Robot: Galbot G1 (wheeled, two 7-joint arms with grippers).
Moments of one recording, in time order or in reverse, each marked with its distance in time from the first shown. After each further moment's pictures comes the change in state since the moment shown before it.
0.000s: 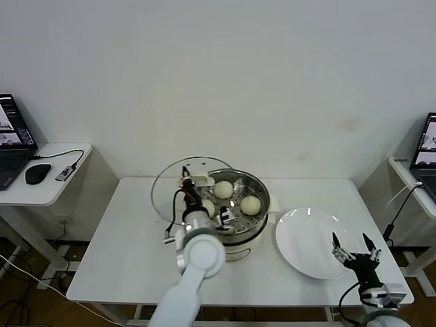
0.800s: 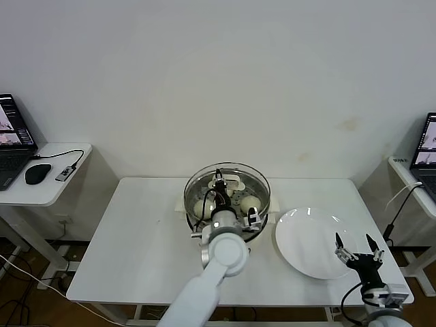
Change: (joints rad) left arm -0.085 -0.014 0.129 0.114 -0.109 0.000 -0.005; right arm 0.007 0.005 0.013 -0.011 -0.004 0.006 0.000
